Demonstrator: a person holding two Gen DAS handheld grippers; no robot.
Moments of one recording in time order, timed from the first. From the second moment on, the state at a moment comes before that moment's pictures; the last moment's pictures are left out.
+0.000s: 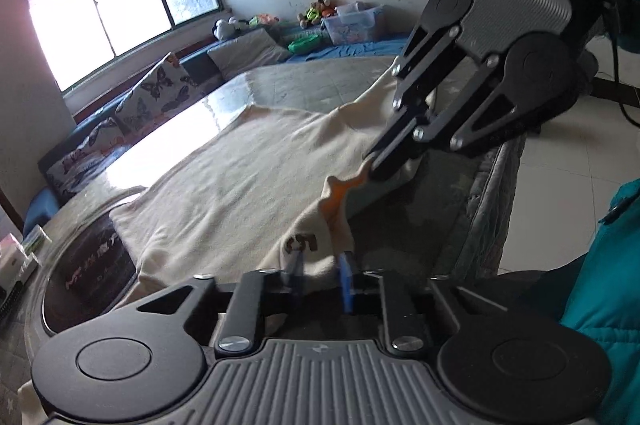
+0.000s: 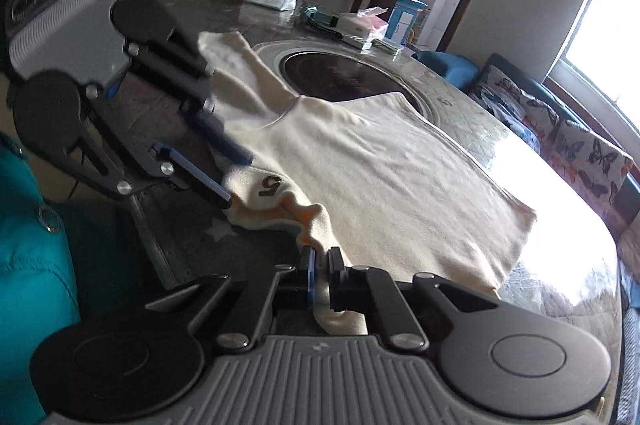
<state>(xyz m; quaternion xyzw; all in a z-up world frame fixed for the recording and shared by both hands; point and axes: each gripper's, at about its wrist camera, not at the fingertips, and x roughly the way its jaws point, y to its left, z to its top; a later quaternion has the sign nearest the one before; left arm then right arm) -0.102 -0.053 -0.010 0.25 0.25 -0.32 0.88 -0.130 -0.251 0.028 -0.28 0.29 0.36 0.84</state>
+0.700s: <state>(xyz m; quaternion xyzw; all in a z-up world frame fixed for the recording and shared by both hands) -0.064 -0.024 0.035 0.16 0.27 -0.36 0.88 -0.112 -0.273 0.054 -0.20 0.32 0.39 0.84</state>
